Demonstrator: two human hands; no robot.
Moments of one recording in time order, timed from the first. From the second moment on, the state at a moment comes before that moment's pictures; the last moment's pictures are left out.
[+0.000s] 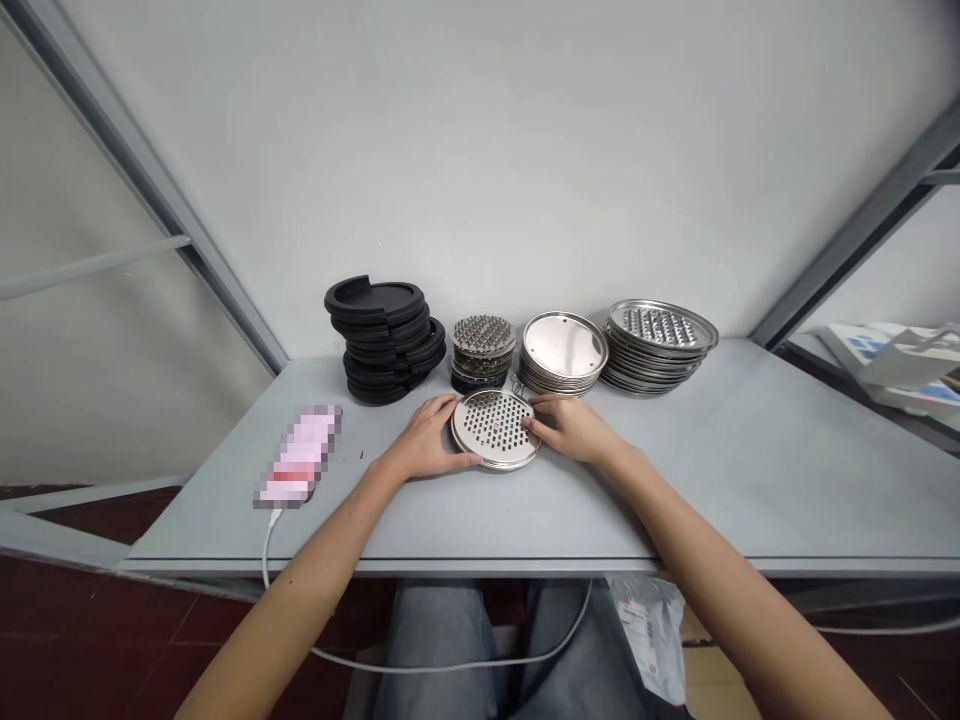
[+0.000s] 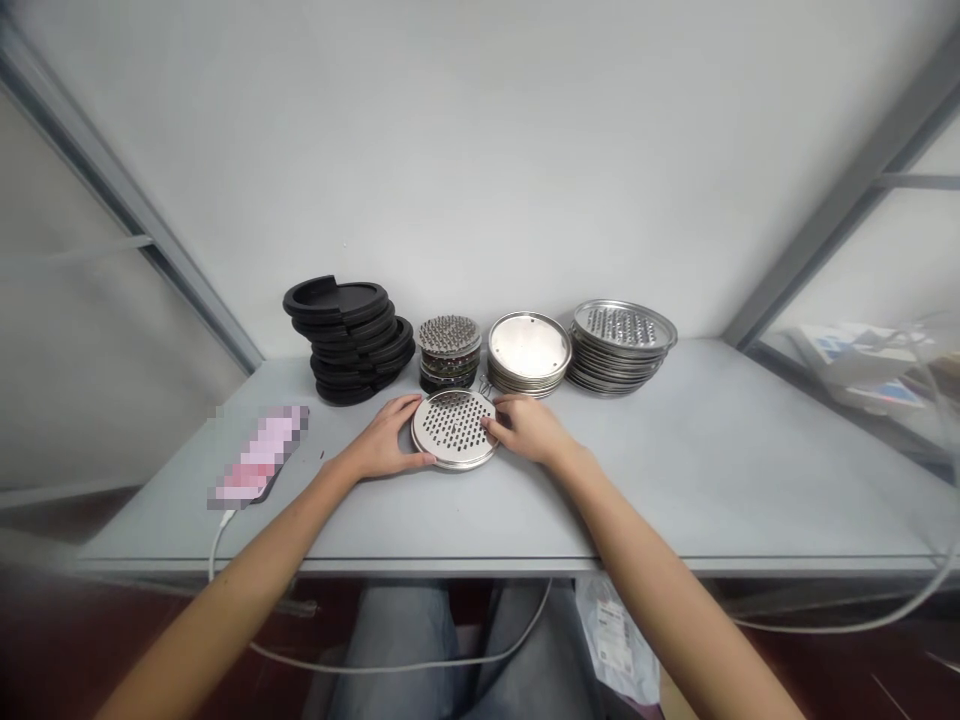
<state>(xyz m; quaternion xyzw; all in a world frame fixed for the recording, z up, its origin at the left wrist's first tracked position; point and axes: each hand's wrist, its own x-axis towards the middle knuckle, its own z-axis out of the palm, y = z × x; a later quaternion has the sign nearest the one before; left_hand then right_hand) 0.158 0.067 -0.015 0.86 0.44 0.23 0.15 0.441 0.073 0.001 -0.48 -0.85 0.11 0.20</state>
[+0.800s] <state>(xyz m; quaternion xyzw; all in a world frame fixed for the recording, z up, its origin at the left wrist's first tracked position) 0.157 0.071 -0.019 0.86 0.46 0.20 0.11 0.434 0.073 -0.009 -0.51 -0.83 0.06 0.22</state>
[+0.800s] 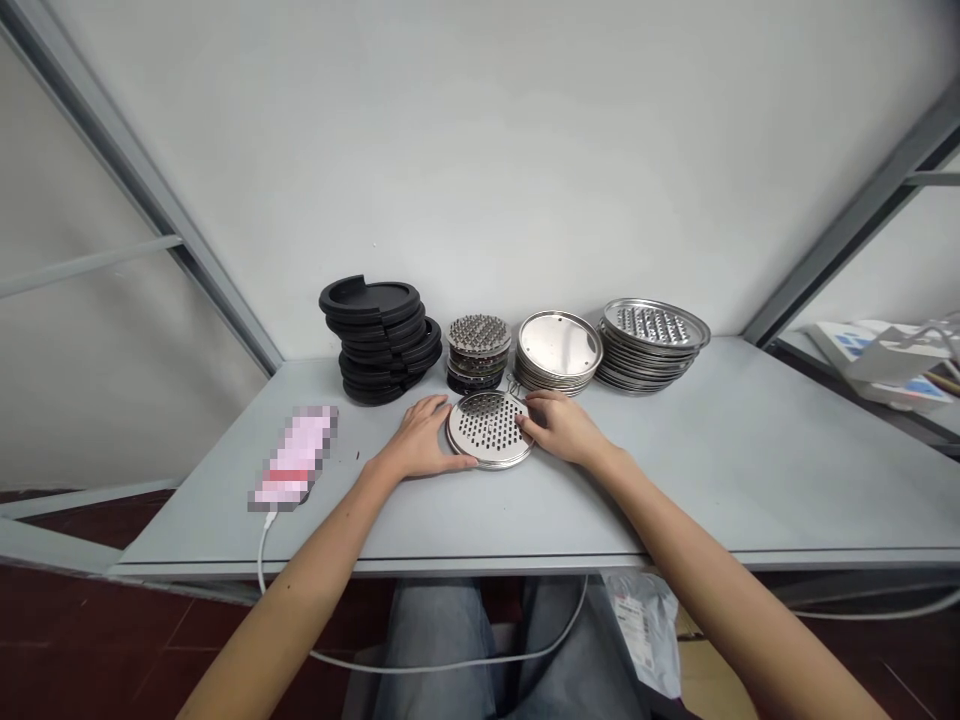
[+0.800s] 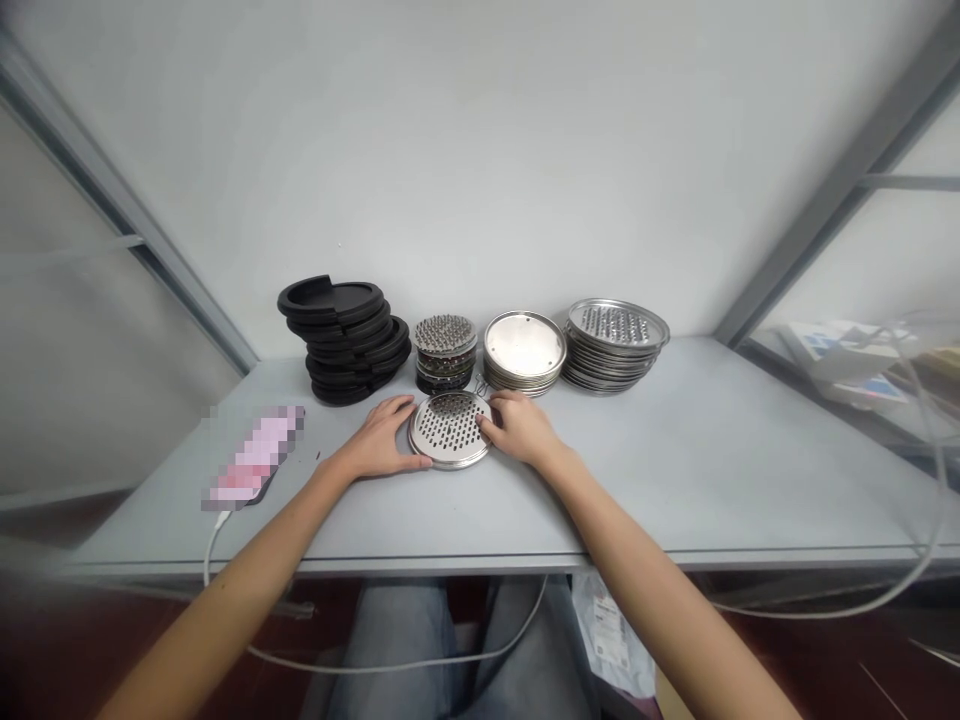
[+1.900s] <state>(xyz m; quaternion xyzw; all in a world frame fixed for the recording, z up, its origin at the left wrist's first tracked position) 0.180 0.057 -0.007 0.92 0.28 0.26 0.06 0.425 0.070 -0.016 -0.40 -0.88 0.10 0.25</state>
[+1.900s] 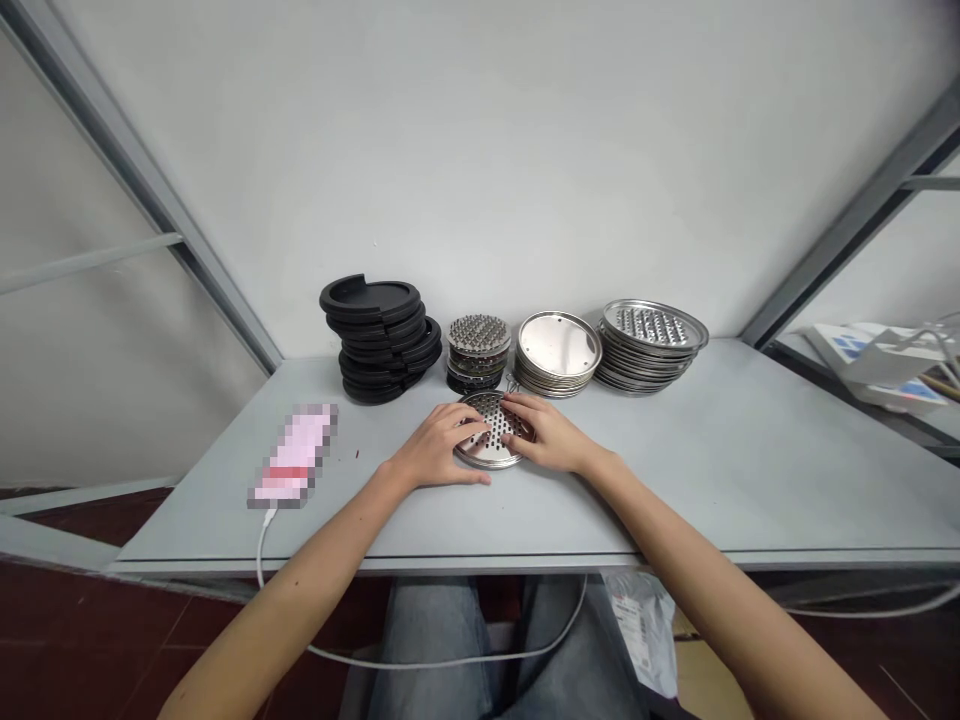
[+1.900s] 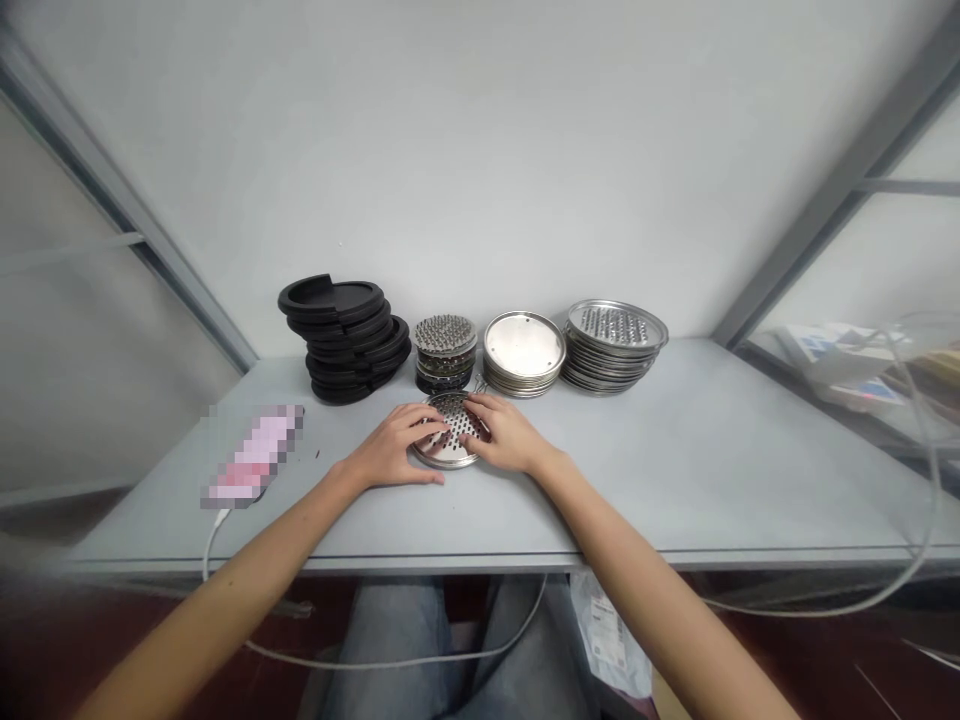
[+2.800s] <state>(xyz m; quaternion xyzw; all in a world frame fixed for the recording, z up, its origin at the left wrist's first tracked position) 0.173 0.067 -0.009 0.82 0.32 0.48 0.00 0.428 0.067 -0.007 -0.29 -0.84 0.06 0.46</state>
